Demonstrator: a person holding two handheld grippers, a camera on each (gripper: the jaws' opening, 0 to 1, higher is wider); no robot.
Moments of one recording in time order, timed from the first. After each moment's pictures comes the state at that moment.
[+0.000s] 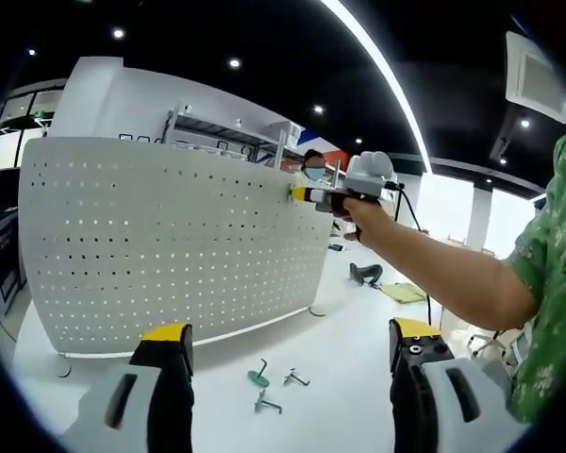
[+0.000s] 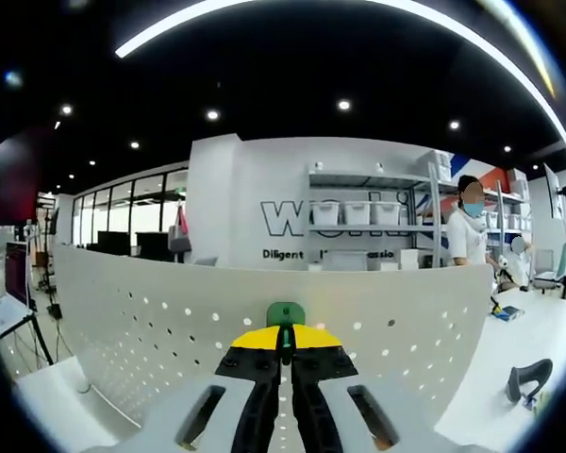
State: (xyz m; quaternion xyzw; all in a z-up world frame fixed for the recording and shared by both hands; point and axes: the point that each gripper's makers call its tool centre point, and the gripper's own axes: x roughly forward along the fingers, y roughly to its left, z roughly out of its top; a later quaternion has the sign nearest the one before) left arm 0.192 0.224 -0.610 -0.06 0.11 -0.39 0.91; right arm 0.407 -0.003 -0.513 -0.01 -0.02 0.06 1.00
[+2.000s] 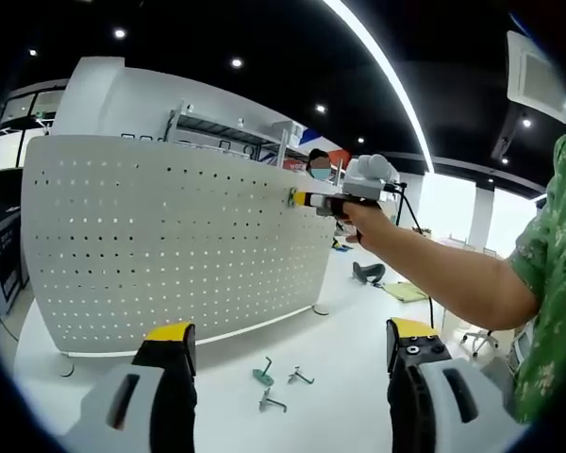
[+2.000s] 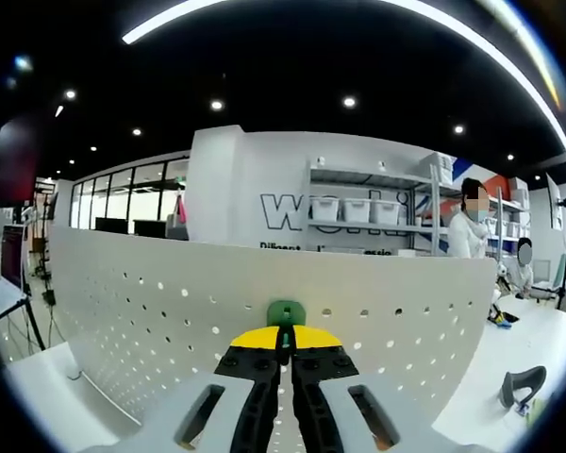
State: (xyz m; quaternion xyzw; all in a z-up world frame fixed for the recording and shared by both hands) left arm 0.195 0.231 -0.613 -0.06 0.11 -0.39 0.91; right arm 0.413 -0.001 -0.526 -0.04 0.00 0.05 1.00
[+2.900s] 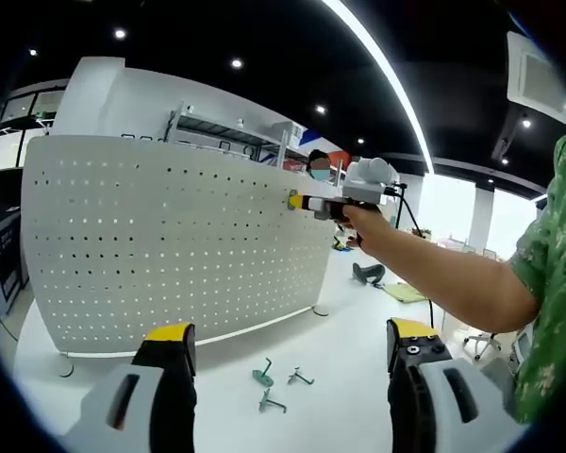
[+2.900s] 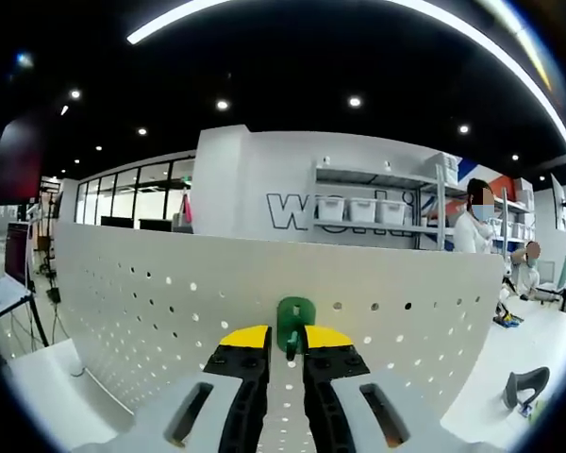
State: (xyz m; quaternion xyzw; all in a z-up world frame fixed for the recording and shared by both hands) left arm 0.195 0.230 -0.612 -0.06 0.11 -0.39 0.91; right arm 0.411 0.007 -0.531 -0.04 0.00 0.06 1.00
